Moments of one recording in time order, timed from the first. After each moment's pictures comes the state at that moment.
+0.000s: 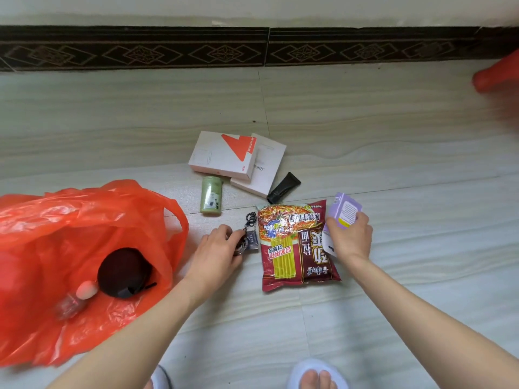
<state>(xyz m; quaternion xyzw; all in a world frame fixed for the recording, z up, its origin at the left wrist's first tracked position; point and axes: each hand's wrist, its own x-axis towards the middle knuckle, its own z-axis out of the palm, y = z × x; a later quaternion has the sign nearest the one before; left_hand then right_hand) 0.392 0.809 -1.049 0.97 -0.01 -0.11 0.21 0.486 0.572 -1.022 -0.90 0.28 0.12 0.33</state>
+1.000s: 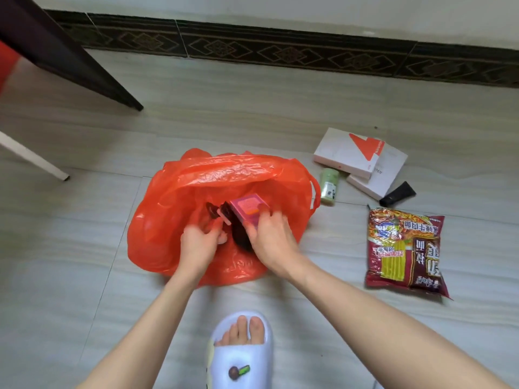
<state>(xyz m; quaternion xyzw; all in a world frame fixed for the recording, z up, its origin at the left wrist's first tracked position) 0.264 0.975 -0.996 0.73 0.47 0.07 0.49 0.348 0.864 -0.971 -0.91 -0.26 0.28 0.18</state>
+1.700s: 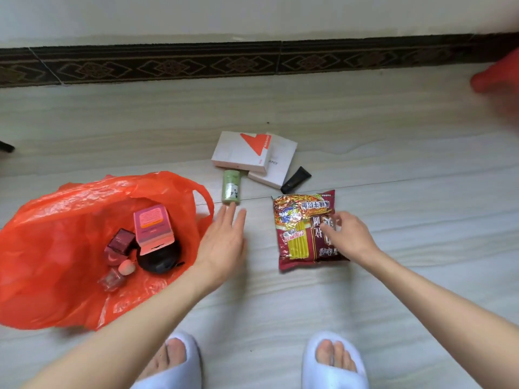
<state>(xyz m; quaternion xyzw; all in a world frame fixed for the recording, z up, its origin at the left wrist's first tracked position) 0.363 0.823 -0.998 0.98 0.01 -0.09 0.17 0.441 0.593 -0.961 -0.94 0.03 0.25 0.21</state>
